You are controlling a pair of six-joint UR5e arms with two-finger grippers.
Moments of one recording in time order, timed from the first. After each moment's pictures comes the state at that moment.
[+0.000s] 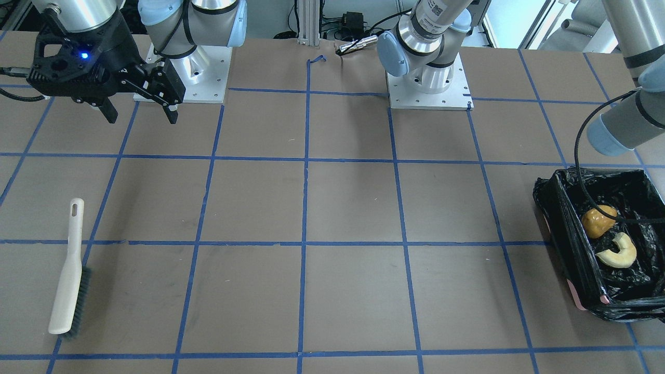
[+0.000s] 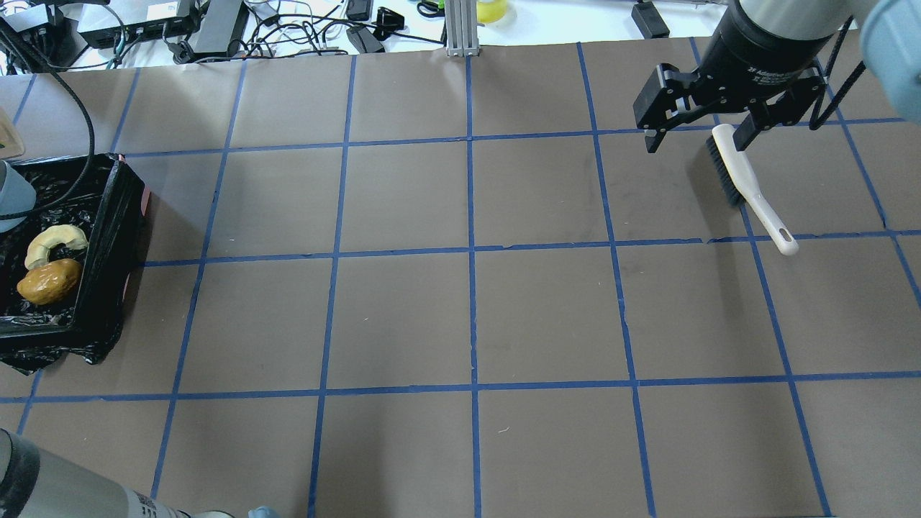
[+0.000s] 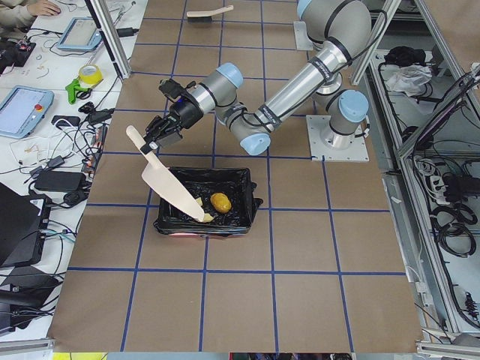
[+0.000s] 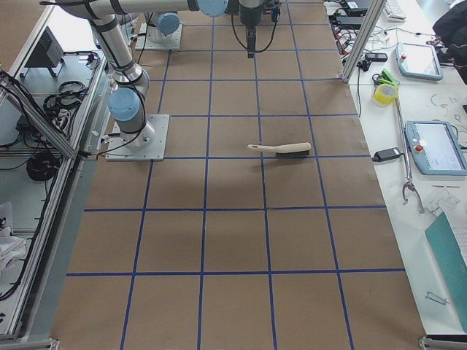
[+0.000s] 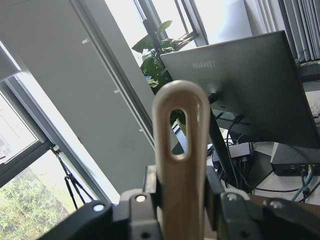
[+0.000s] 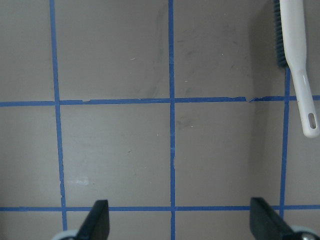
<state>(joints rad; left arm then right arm) -0.99 -1.95 -1.73 0.39 1.74 0.45 1.55 -1.61 1.54 -1.55 -1.54 -0.01</state>
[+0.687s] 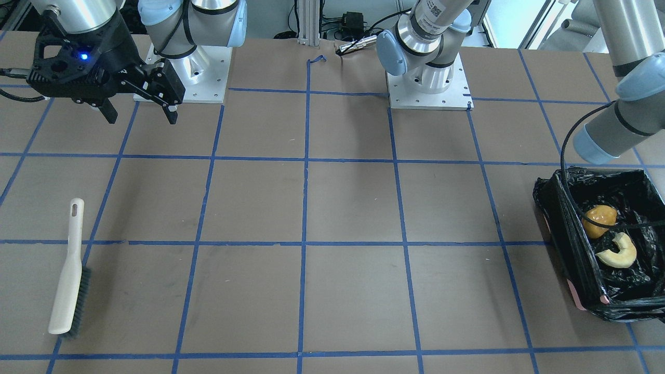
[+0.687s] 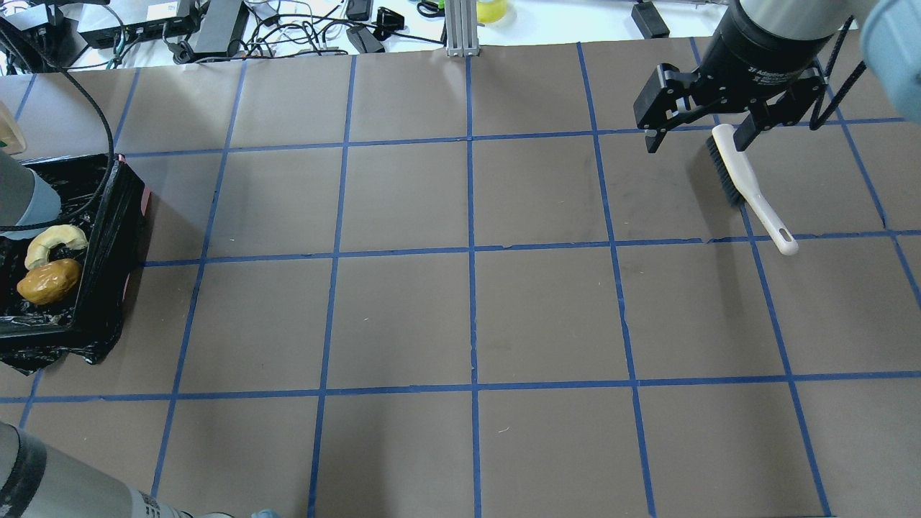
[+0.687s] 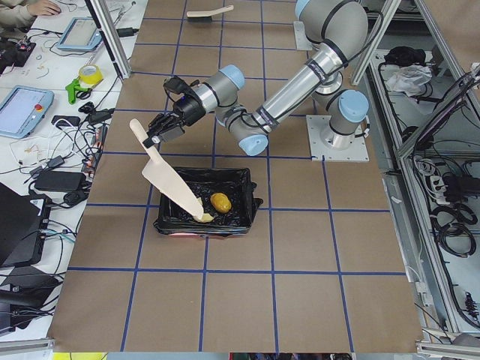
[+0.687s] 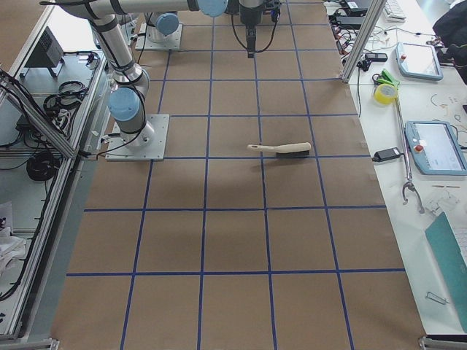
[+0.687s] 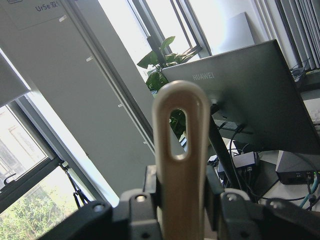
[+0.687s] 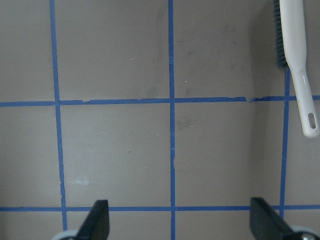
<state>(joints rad) -1.01 -1.97 -1.77 0.52 1.77 0.46 1.55 -1.61 1.54 -1.55 -1.54 -0.01</state>
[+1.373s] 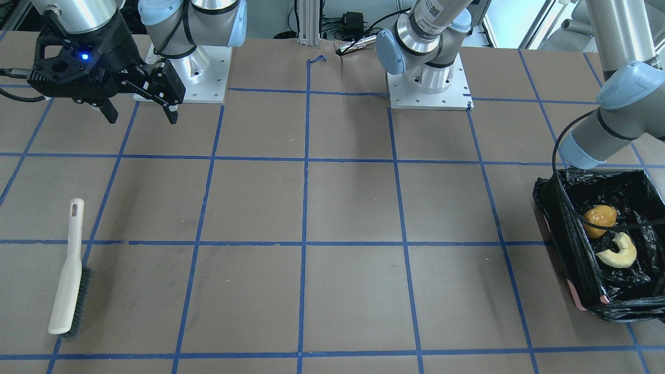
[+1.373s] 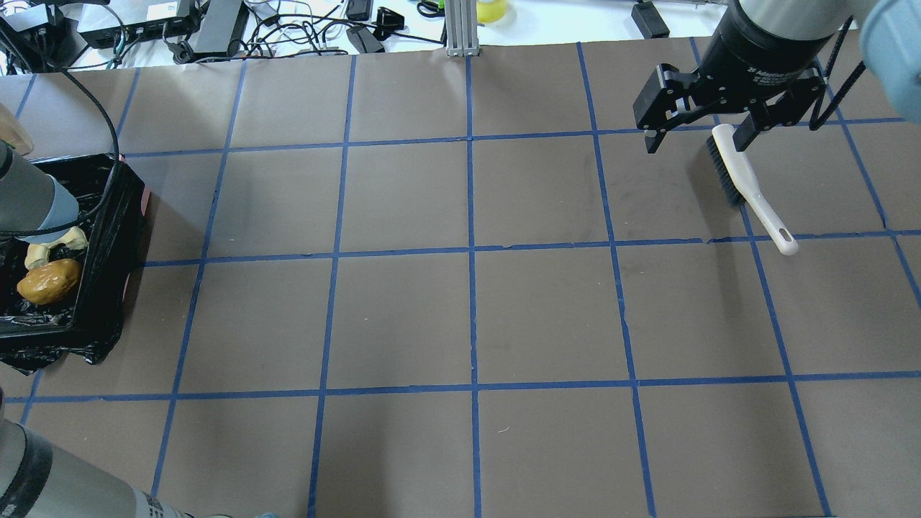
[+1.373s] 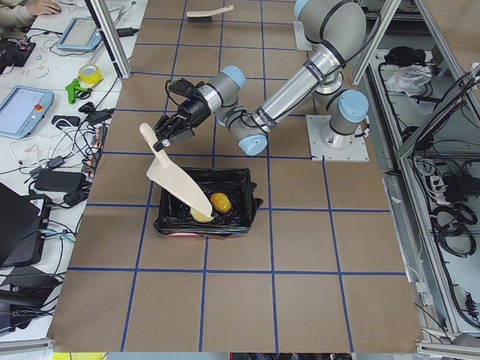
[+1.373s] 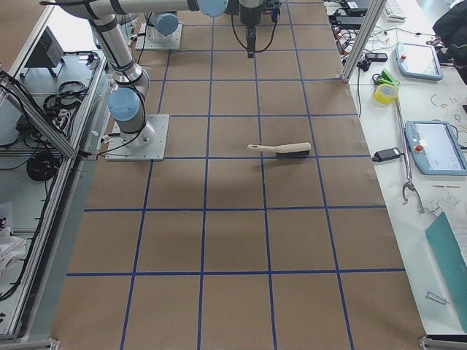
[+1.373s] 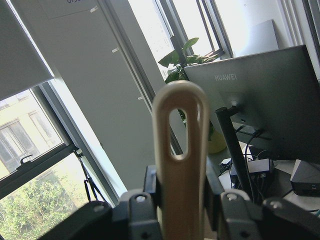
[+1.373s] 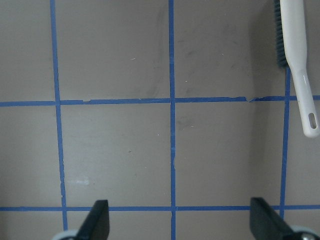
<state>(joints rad) -1.05 -1.97 -1.79 0.56 1.92 0.34 1.55 -1.61 1.54 -1.55 -1.54 -0.01</state>
